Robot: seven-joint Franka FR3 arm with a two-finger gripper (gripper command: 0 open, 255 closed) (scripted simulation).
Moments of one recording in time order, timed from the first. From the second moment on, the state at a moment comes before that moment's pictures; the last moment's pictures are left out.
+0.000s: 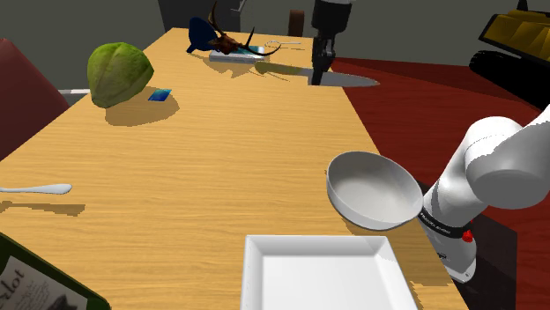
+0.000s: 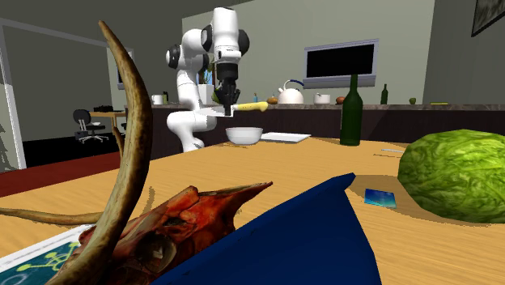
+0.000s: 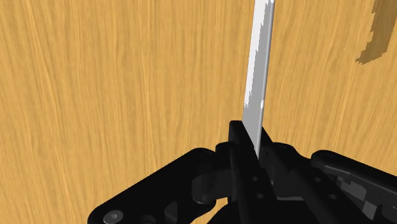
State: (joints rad) arm 0.18 -0.44 0.06 -2.20 0.03 1.79 -0.54
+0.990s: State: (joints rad) arm 0.21 -0.79 0.08 -2.54 0.07 1.76 -0.51
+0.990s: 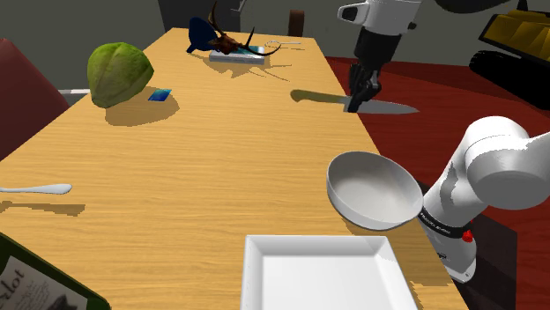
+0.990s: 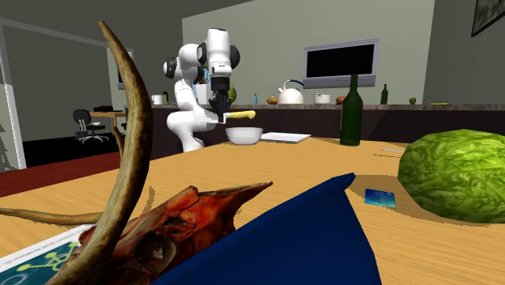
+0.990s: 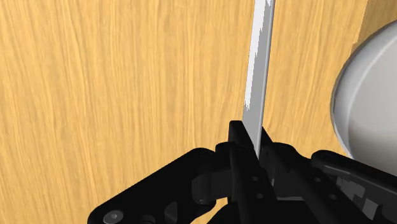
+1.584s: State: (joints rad) arm 0.21 -0.79 0.08 -2.66 0.07 1.89 -0.51
